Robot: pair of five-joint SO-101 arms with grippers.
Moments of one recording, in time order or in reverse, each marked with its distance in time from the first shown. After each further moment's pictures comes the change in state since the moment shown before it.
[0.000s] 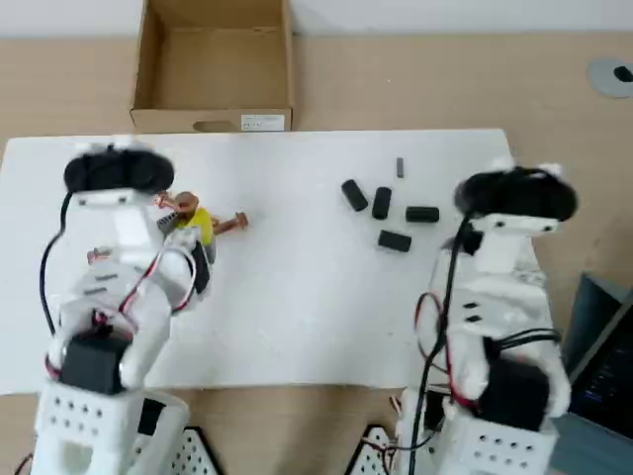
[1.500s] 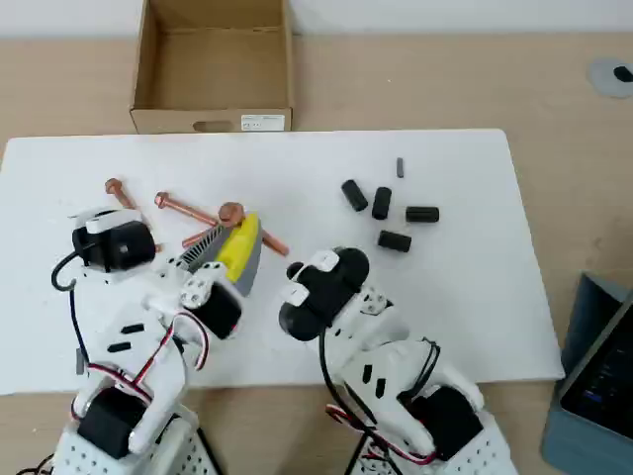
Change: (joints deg) left arm 16.3 -29.6 20.9 -17.8 17.1; right arm -48.4 -26.1 30.1 -15.6 8.9
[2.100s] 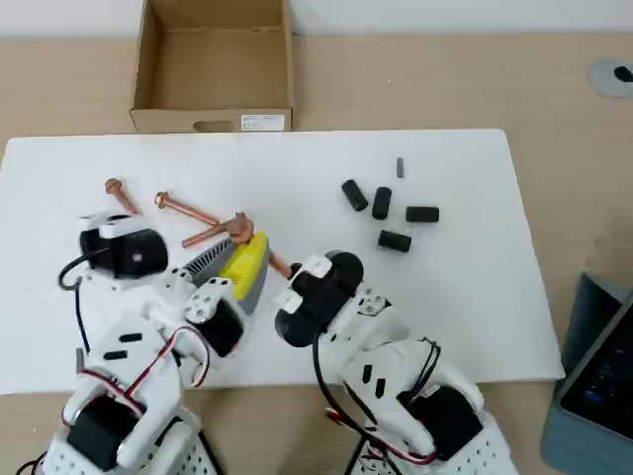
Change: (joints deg) left arm 3.3 -0.1 -3.5 6.8 -2.9; right arm 0.0 0.0 0.0 0.0 3.0
